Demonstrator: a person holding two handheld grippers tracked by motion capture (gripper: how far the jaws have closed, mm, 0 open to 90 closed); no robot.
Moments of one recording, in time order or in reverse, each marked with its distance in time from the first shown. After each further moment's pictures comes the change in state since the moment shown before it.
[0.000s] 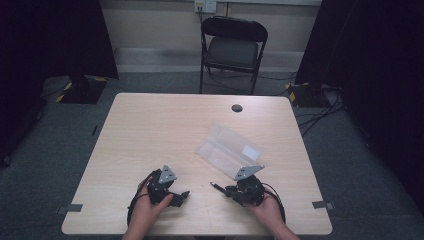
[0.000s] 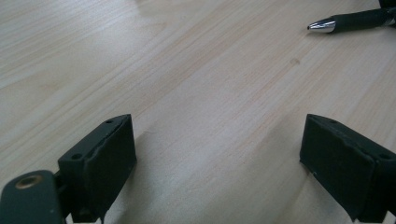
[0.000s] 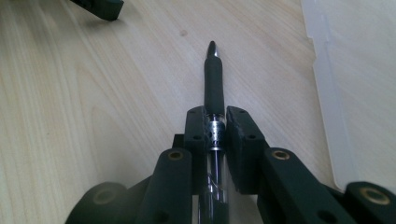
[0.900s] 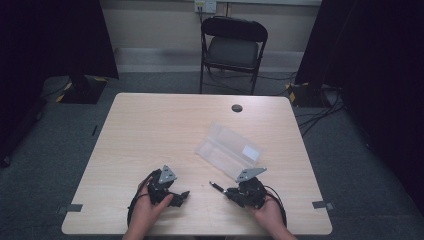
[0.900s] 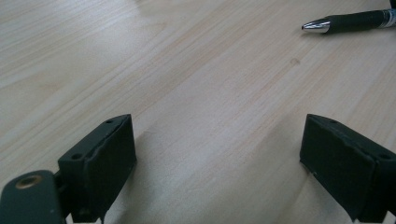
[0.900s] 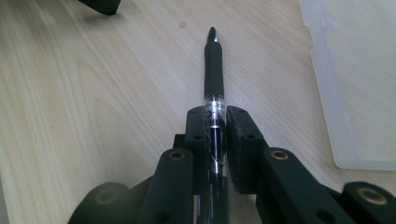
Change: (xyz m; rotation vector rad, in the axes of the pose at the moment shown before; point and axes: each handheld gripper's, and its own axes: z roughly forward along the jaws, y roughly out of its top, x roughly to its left) left arm 0.000 0.000 0.000 -0.001 0.001 0.000; right arm 0.004 -0.005 -0.005 0.001 -0.010 0.032
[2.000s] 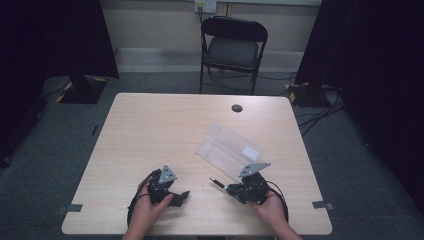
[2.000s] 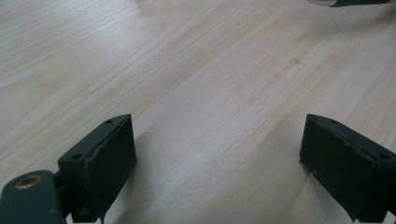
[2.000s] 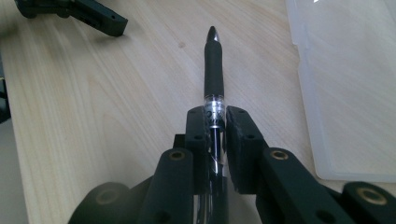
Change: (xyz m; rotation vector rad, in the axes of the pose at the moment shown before) left arm 0.000 0.000 0.000 0.000 0.000 0.000; right arm -0.009 0.008 -0.010 -0.024 0.037 0.013
